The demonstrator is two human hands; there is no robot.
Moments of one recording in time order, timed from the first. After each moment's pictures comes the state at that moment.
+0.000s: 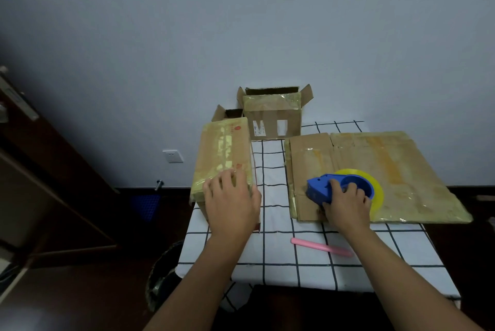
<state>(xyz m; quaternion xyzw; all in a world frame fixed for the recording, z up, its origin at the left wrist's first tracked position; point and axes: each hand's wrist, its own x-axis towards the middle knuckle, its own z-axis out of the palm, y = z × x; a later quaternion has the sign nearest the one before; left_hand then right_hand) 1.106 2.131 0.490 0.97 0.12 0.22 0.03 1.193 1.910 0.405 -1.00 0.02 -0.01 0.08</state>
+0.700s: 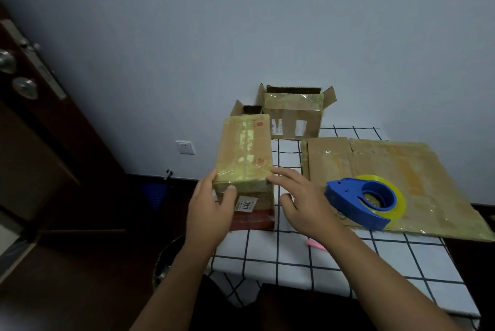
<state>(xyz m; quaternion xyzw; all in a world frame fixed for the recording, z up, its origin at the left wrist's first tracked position) 1.056 2.191 0.509 0.87 0.22 0.20 0.41 1.140 2.011 0.484 -0.86 -0.33 -0.07 0.38</state>
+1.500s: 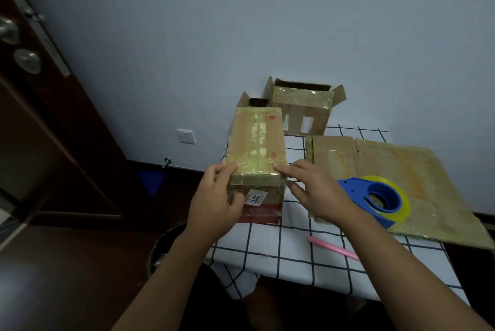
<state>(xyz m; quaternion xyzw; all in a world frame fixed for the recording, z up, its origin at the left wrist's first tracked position) 1.063 2.222 0.480 0.93 0.08 0.21 0.31 1.168 2.007 0.494 -0.88 -0.38 -0.02 0.28</state>
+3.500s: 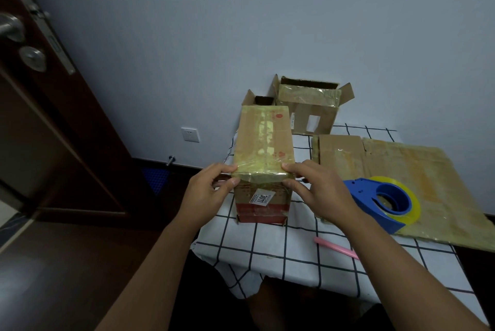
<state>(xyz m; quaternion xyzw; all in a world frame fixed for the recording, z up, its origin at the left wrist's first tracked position) 1.074 2.260 0.474 0.83 0.03 0.22 0.51 1.176 2.013 0.476 -0.86 -0.38 -0.10 0.32</state>
